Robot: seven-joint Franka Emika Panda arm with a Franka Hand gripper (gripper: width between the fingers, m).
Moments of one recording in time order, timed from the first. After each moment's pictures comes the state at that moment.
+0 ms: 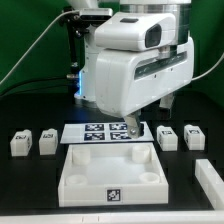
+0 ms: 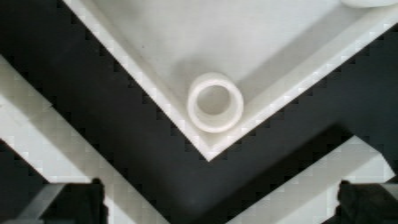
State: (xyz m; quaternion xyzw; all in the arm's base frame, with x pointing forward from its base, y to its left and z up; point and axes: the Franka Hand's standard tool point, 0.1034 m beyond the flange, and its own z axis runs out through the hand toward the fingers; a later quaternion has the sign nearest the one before) arm 0.566 0.054 0.113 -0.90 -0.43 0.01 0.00
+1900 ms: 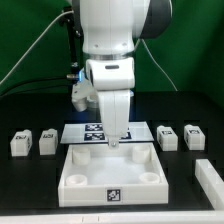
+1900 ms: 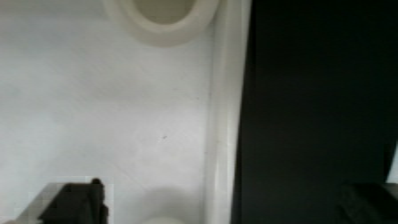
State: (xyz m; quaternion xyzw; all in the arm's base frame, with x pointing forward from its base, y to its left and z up) arm 0.431 0.003 0.034 -0.69 -0.72 0.02 0.03
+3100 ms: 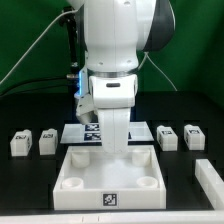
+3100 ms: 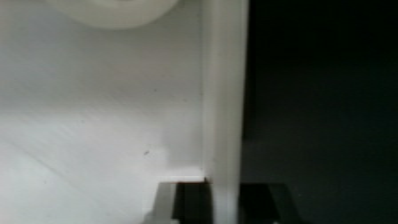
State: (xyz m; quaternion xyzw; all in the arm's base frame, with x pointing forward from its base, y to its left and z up) arm 0.438 0.009 0.016 -0.72 -0.69 0.02 0.03
